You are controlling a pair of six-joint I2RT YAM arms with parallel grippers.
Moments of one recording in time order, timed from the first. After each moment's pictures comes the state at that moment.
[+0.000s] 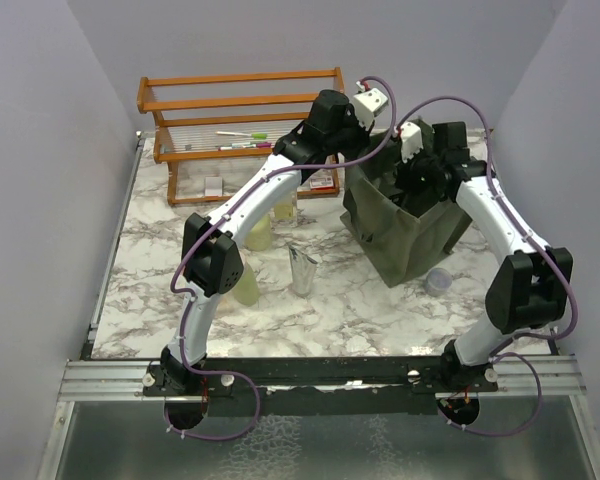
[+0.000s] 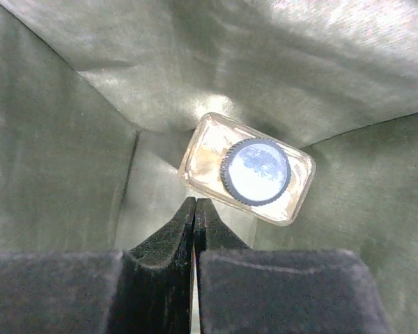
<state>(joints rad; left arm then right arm) -0.67 2.16 2.22 -0.38 0.21 0.10 0.14 1.63 1.40 -0.53 -0.35 -0.45</state>
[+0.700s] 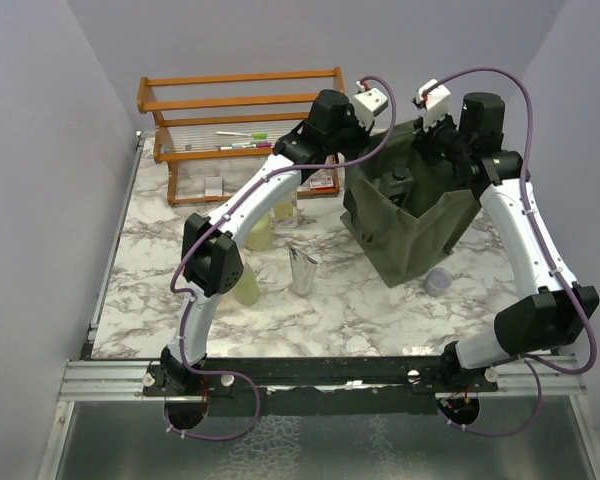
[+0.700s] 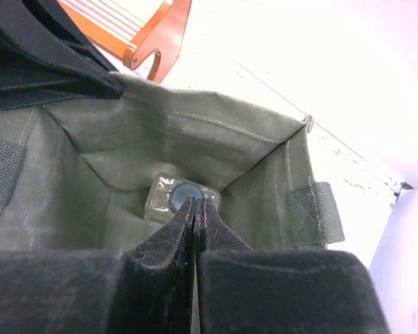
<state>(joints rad) -0.67 2.16 2.22 -0.38 0.21 0.10 0.14 1.49 1.57 -0.53 -0.29 -0.42</state>
